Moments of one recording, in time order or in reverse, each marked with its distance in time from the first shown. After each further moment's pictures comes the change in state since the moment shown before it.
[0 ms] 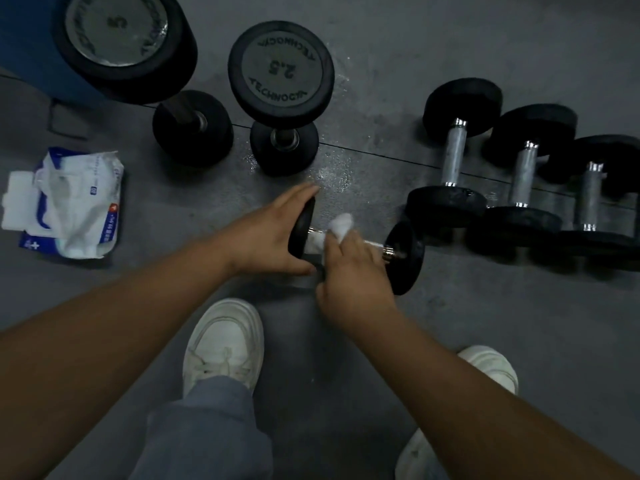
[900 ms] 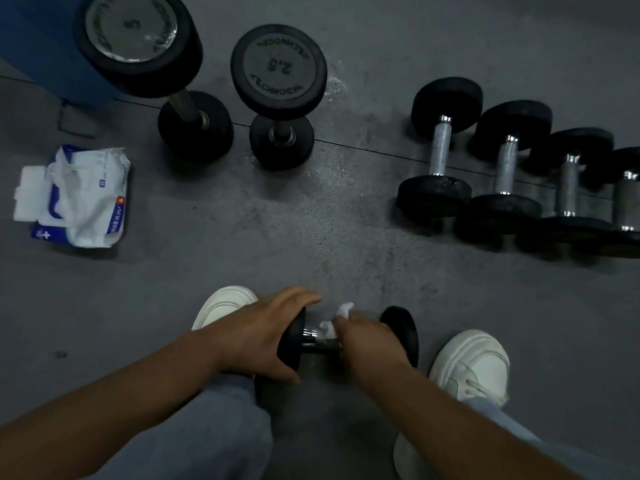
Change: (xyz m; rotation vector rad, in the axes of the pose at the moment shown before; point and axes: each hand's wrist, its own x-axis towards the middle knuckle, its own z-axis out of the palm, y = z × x) left_hand -0.109 0.018 0.079 -0.057 -0.289 0.070; right_hand -0.088 0.015 0.040 -0.008 -0.471 -0.066
